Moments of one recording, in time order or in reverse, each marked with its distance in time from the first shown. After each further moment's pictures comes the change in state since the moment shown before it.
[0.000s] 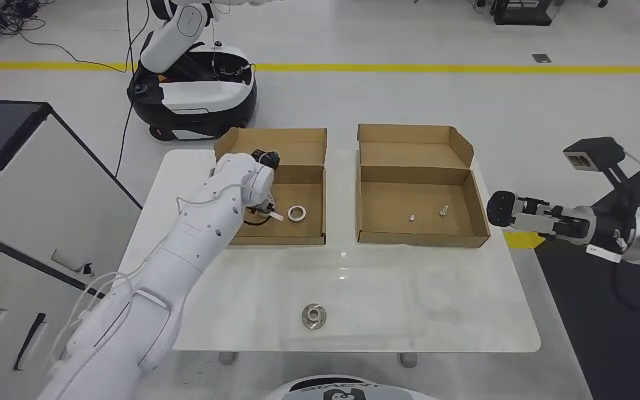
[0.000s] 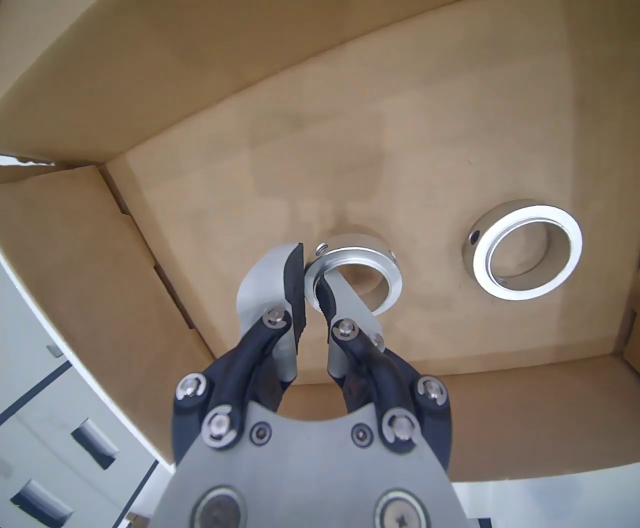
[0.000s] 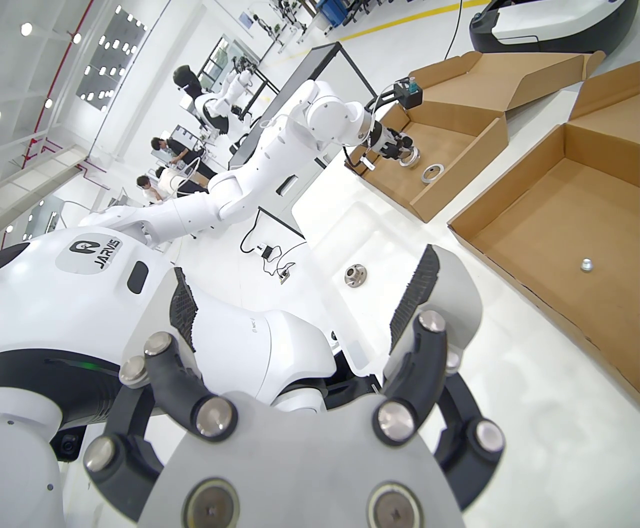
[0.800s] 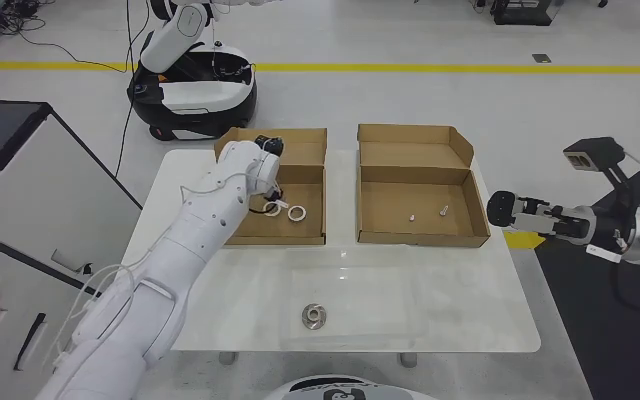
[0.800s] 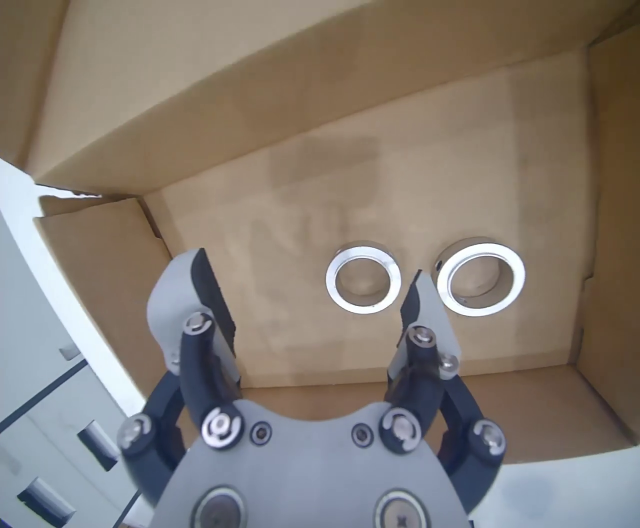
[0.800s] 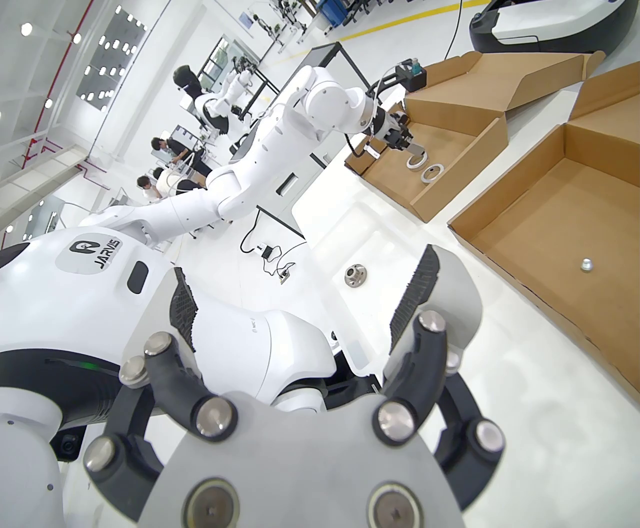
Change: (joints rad) left arm -0.049 -0.027 -0.013 -0.019 0.023 0.024 -0.008; right arm 0.000 0.000 0.000 0.000 0.000 0.000 0.000
